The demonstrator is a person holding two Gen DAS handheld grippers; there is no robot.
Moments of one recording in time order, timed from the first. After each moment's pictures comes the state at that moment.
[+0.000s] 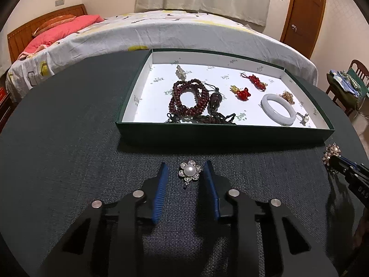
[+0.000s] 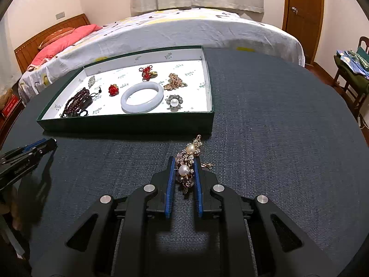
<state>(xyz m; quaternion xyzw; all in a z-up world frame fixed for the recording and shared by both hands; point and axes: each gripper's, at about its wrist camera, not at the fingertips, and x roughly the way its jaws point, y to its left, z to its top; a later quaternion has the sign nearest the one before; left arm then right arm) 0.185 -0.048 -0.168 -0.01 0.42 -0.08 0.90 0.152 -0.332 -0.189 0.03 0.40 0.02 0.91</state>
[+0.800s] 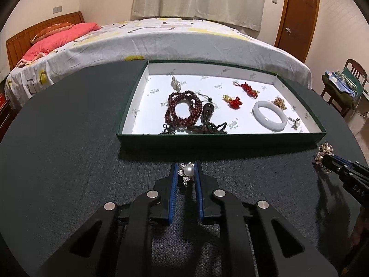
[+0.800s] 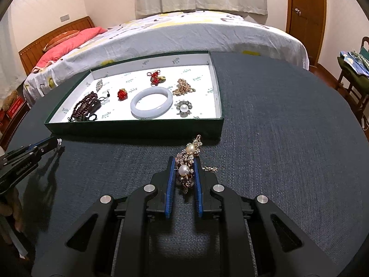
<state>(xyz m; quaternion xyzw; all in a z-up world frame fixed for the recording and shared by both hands) 0.178 -0.050 -0.153 0.00 0.40 -0.09 0.91 0.150 -0.325 -0.181 0.04 0.39 0.04 0.92</state>
